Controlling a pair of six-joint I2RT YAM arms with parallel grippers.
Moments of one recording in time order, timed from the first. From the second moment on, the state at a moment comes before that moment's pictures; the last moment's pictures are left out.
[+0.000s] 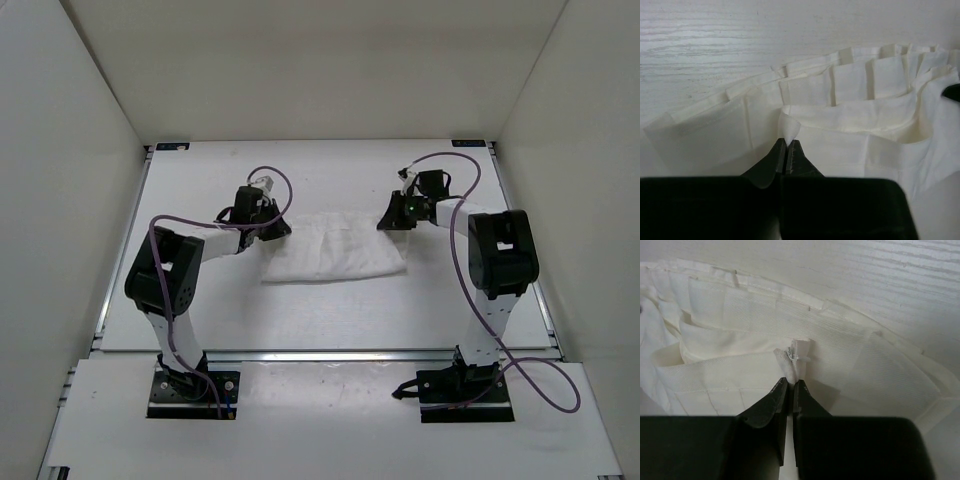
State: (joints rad) left arm -0.34 1.81 0.96 0.18 0.20 -0.52; right arm 0.12 1.95 1.20 -0.13 -0.57 0.21
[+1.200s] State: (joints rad) left arm -0.29 1.01 0.64 0.02 0.27 -0.57; right arm 0.11 1.17 0.91 -0.41 -0.59 0.26
